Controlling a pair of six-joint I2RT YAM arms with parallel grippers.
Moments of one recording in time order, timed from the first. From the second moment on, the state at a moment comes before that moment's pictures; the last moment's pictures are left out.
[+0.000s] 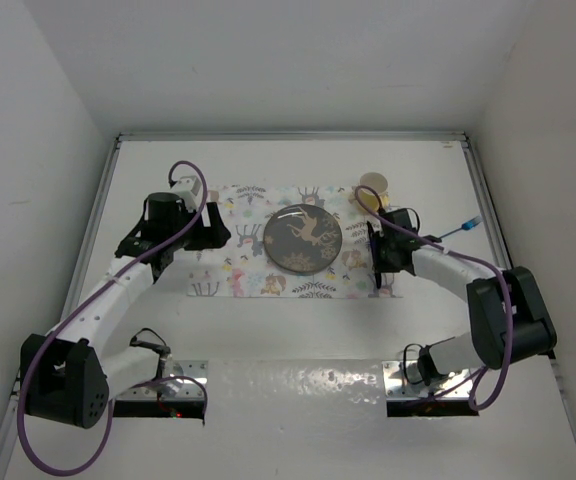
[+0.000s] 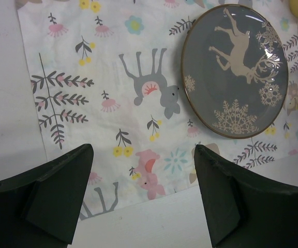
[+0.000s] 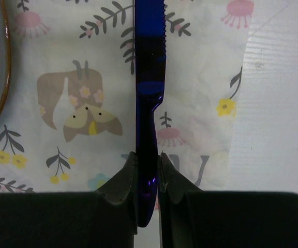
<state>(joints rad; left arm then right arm) -0.18 1.10 0.74 -0.29 0.20 -0.28 0.29 1.43 0.64 -0.25 0.10 0.27</state>
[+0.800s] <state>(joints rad) -0.18 1.12 0.74 -0.29 0.20 -0.28 0.30 1.51 0.62 -0.14 0.11 0.32</state>
